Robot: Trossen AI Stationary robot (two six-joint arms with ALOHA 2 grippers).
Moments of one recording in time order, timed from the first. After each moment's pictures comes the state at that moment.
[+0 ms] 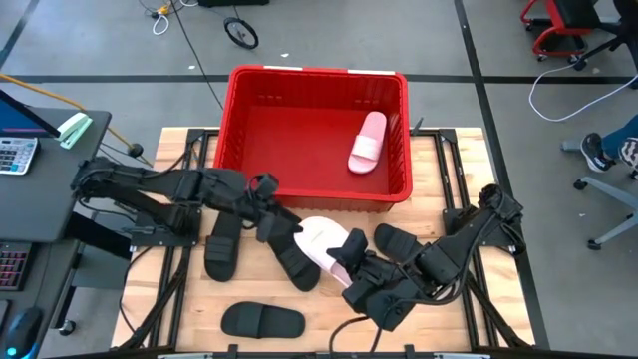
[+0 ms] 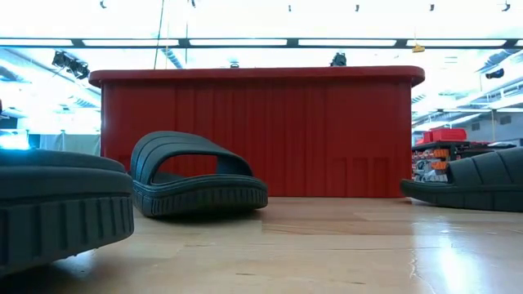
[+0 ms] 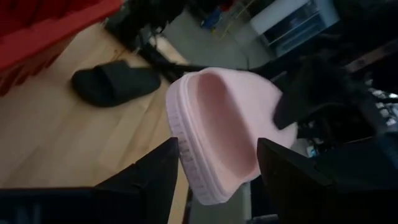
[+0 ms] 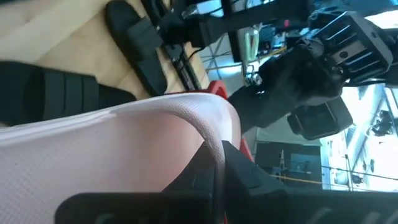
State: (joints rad) left arm -0.18 1.21 1.15 -0.24 0.04 -0.90; right arm 0.63 1.85 1.99 -0.95 0.96 -0.66
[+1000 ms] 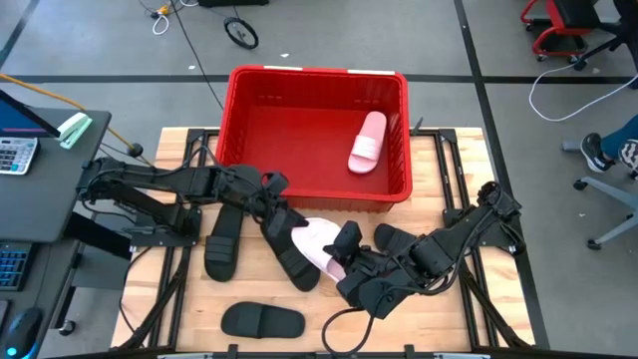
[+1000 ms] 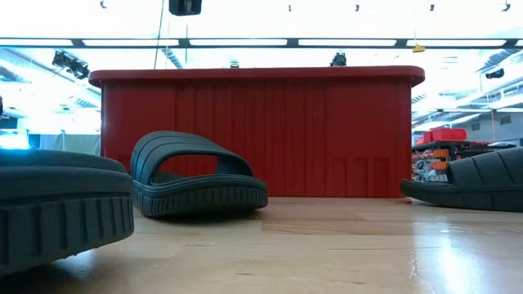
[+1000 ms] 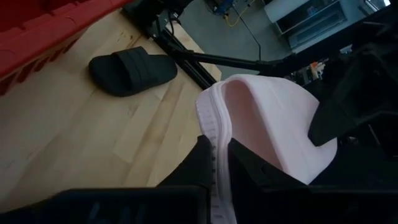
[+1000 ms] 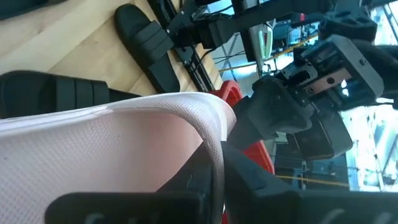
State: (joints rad) left arm -0.13 1.26 1.15 -0.25 0.12 -0.90; right arm 0.57 1.85 1.99 -0.95 0.88 -0.61
